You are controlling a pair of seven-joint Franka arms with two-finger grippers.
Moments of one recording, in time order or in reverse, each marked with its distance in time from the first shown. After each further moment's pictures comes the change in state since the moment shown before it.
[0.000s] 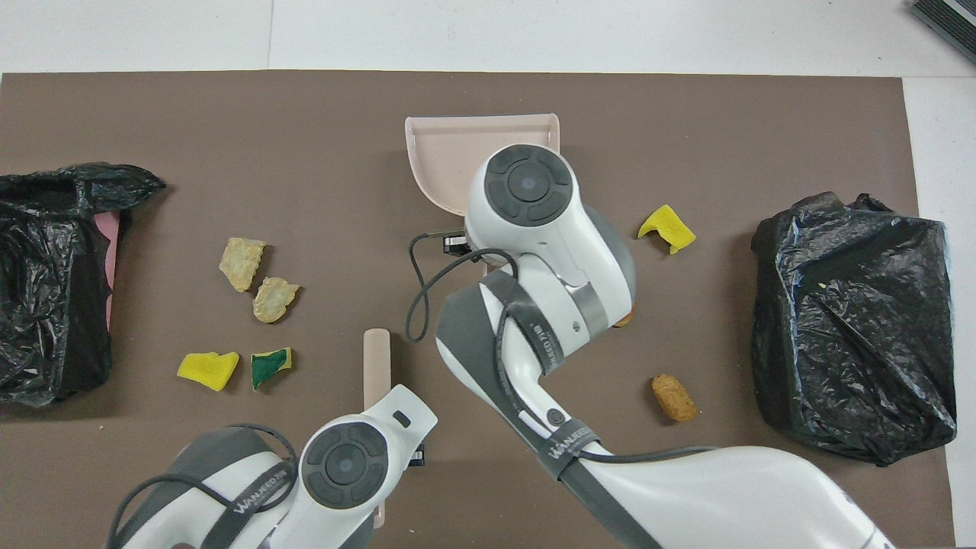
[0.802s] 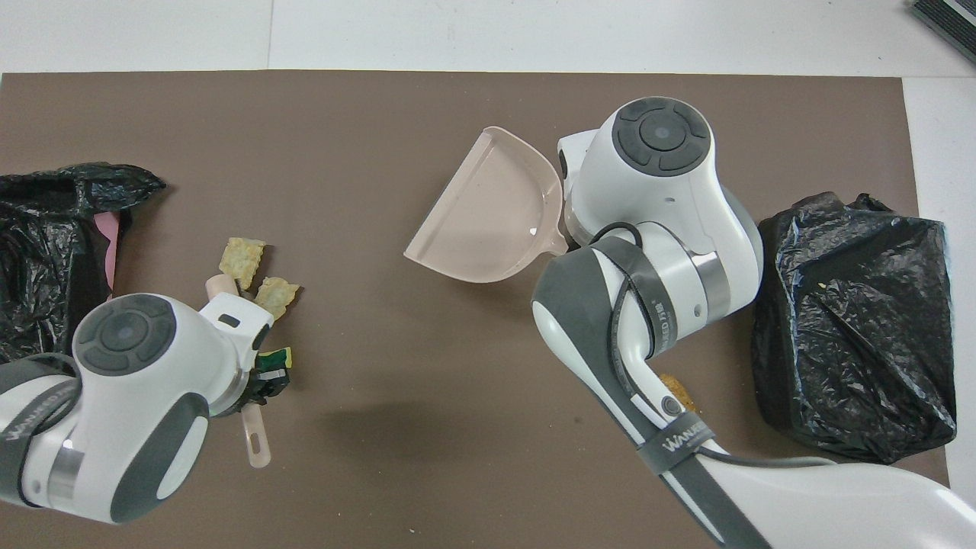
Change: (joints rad) left arm 0.427 -0.016 0.006 0.121 0.079 -0.213 0.040; right arm -0.123 -0.119 -0.001 -0.100 -0.001 -0.162 -1.150
